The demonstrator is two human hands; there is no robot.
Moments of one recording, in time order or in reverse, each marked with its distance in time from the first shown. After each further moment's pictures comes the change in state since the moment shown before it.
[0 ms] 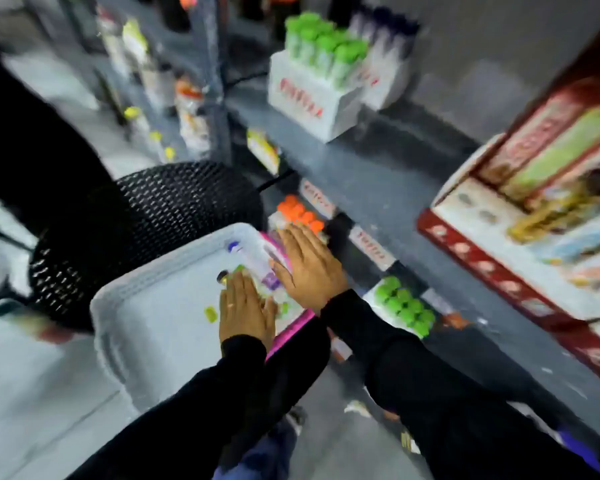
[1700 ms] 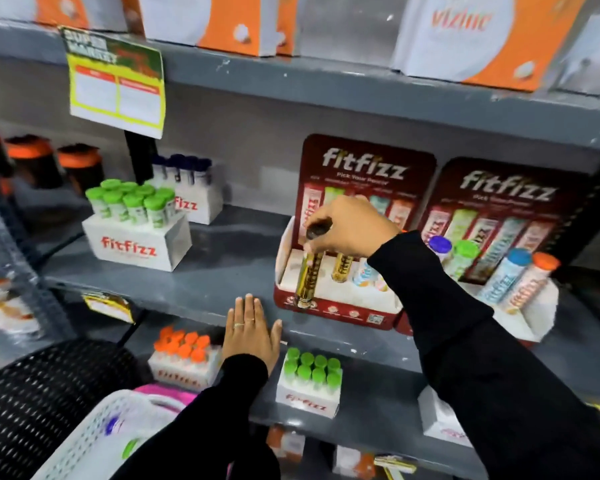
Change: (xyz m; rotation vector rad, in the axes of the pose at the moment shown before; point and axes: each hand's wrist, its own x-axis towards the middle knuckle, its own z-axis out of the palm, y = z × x) left_hand 0.074 0.196 -0.029 0.121 -0.087 0.654; right_hand 0.026 0.082 -0.312 -0.133 -0.185 0.694
